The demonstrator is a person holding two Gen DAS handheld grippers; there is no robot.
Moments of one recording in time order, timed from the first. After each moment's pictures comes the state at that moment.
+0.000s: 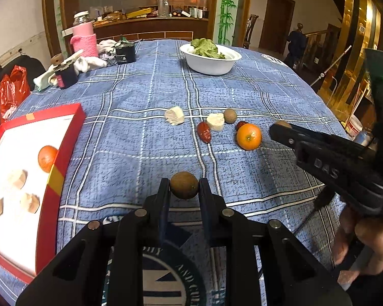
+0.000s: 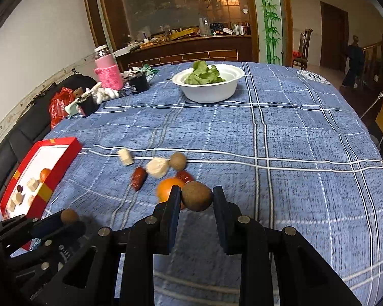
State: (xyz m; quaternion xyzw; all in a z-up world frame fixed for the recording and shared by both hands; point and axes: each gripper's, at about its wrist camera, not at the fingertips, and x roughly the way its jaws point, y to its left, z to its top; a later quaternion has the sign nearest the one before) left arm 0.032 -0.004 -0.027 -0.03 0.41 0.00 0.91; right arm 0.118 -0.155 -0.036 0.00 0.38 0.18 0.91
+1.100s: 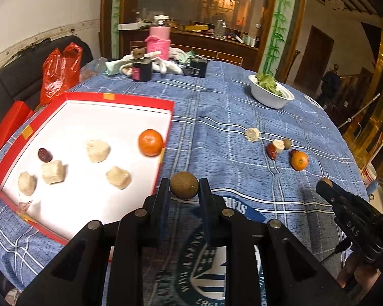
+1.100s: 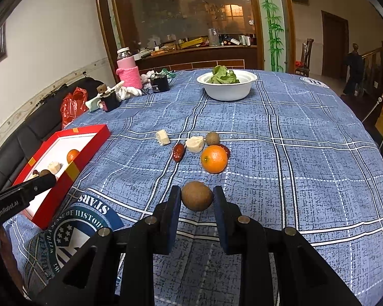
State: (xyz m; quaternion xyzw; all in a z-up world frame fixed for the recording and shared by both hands) left arm -0.033 0.094 -0.006 -0.11 0.36 0.11 0.92; right arm 0.047 -0.136 -0.035 0.00 0.35 0.19 0.92
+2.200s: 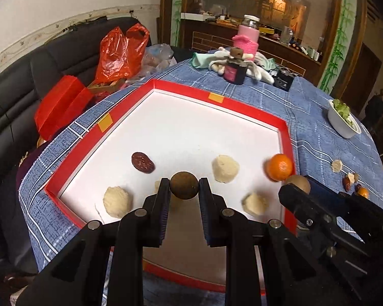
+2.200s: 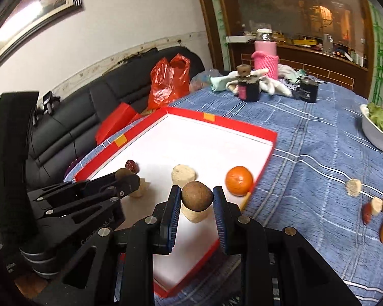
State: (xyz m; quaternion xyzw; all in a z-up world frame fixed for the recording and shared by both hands) left arm -0.042 0.220 -0.017 -0.15 0.38 0.24 0.88; right arm 0.027 0.097 -0.016 -0.08 0.36 0.42 0.83
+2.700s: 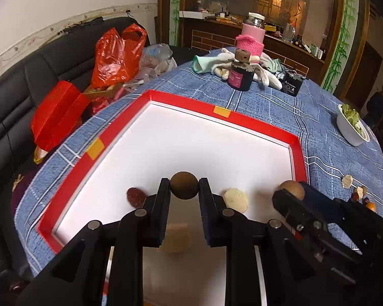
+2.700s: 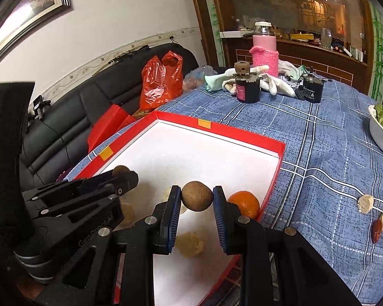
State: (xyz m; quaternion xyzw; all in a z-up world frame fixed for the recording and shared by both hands) left arm -0.004 0.242 -0.017 -0.14 0.40 0.23 0.88; right arm 0.060 0.128 -0.022 -0.07 0.37 0.40 0.84
